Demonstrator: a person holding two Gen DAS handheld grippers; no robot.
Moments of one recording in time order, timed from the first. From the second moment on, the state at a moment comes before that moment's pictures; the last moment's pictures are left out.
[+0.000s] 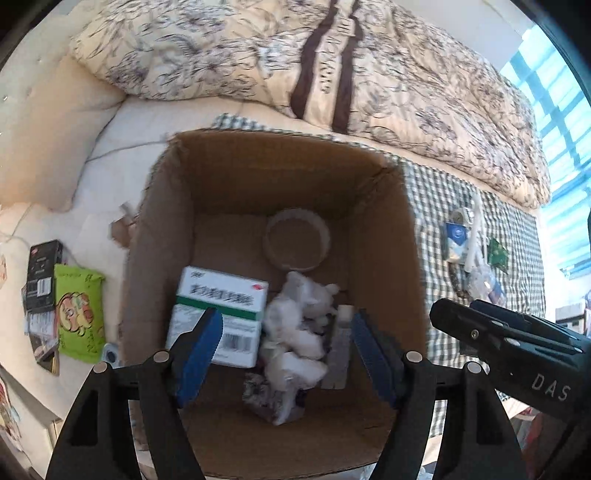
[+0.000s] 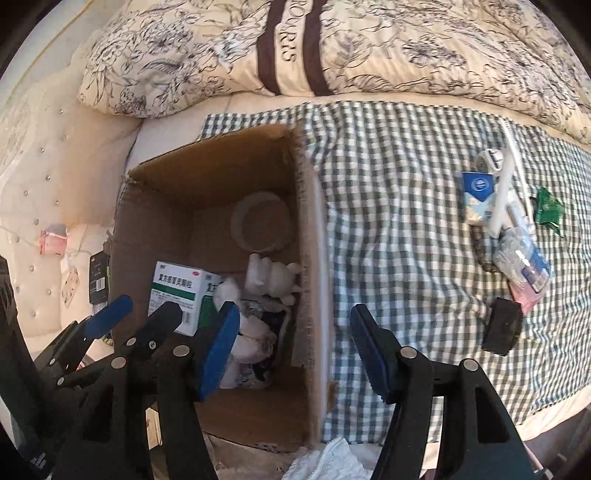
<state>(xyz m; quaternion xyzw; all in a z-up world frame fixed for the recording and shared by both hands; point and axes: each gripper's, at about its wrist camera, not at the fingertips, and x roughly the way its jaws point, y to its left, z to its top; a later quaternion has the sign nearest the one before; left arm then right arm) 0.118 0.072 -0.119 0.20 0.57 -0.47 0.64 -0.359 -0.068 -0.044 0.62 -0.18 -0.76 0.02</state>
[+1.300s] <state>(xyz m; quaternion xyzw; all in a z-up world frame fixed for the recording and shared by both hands) -0.216 -0.088 -0.165 0.31 0.57 -0.49 0.58 -0.284 0.346 -0.120 0.62 -0.28 -0.73 -0.10</state>
